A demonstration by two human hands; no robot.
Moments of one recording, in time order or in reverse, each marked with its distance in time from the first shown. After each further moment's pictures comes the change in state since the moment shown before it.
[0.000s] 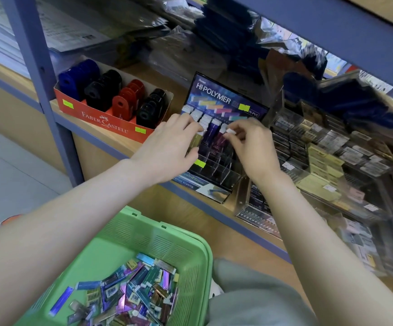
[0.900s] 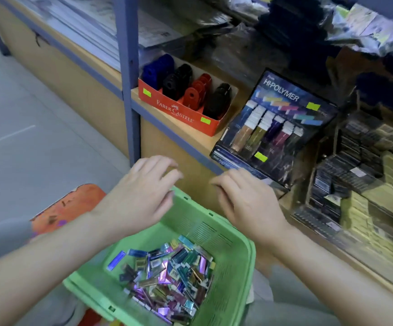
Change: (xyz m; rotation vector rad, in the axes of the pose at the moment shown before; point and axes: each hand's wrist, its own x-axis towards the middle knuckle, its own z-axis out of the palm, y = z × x) left_hand -0.150 -0.039 -0.026 0.240 -0.051 -0.013; right_hand -0.093 -0.069 0.034 -0.161 -0.096 -0.675
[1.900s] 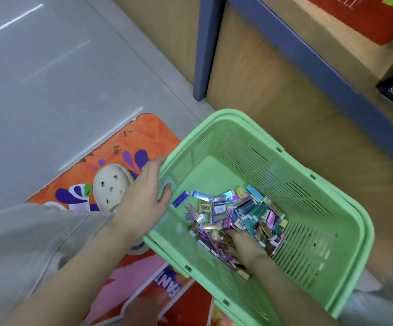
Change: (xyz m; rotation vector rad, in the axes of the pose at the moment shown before) left_hand -0.162 -0.071 0.104 -0.426 -0.175 -0.859; right_hand -0.152 -0.143 0.258 0.565 -1.372 0.573
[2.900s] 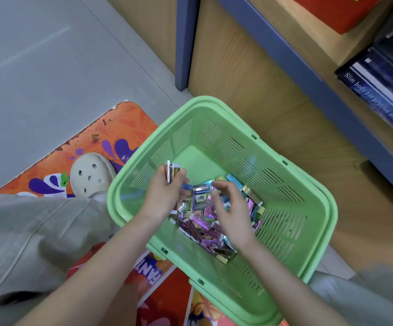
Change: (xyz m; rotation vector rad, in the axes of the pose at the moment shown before) left_hand -0.001 0.069 0.043 -0.834 -0.071 -0.555; right_hand -0.059 -0.040 -0.061 0.698 0.665 -0.254
